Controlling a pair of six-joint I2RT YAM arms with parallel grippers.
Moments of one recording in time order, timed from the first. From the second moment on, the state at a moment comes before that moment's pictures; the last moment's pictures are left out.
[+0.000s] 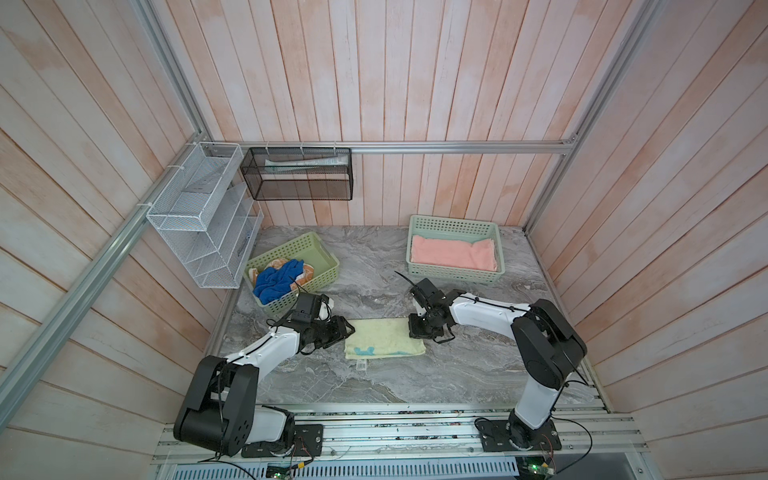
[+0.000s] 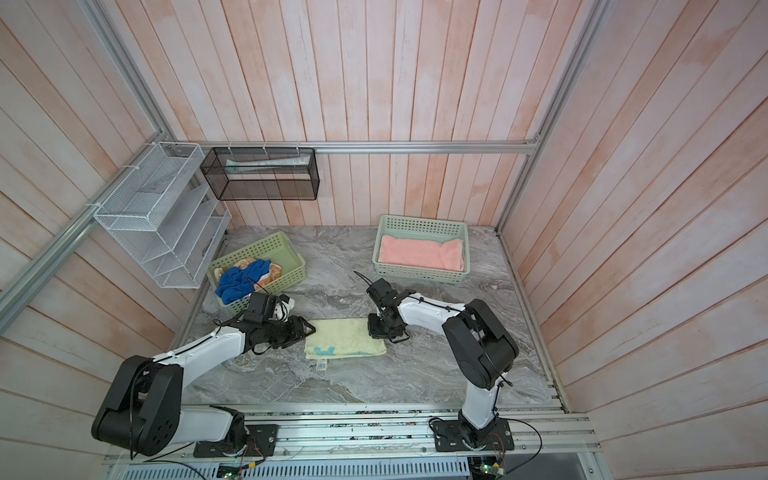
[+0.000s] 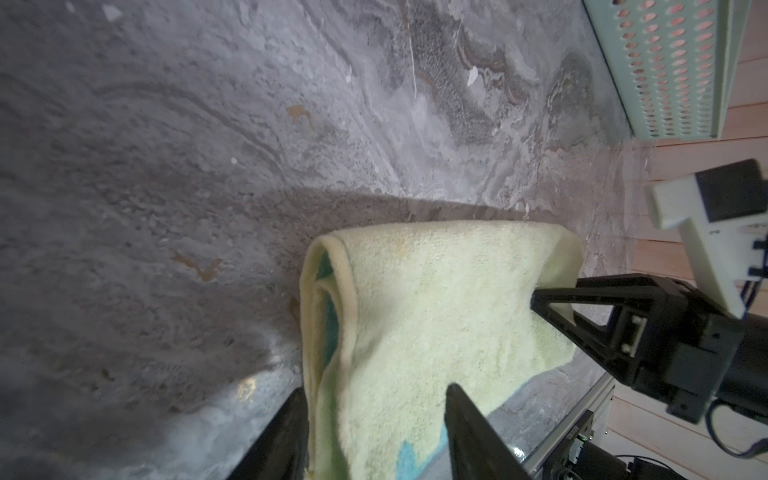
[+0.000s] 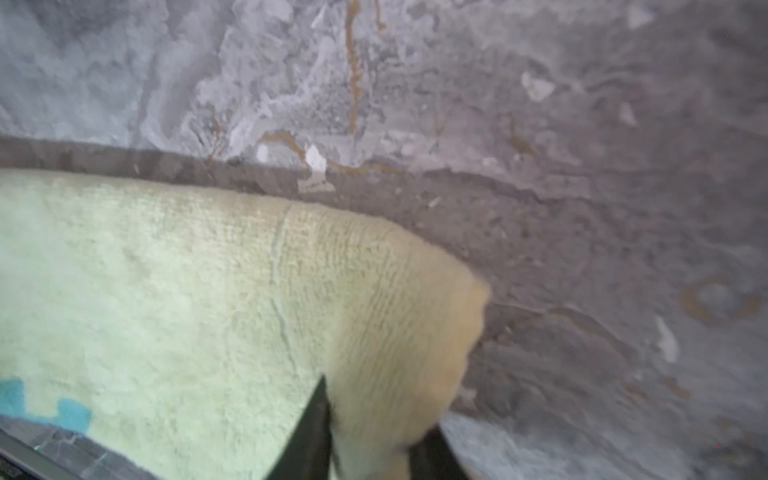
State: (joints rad) left arm -0.24 1.37 0.62 -0.26 0.49 -0.55; right arm 0.71 1.83 1.12 -0.57 -0.18 0.60
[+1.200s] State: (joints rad) left arm -0.06 1.23 0.59 -0.30 0.46 -0.50; right arm 0.08 2.44 2.37 -1.06 -0.18 0.18
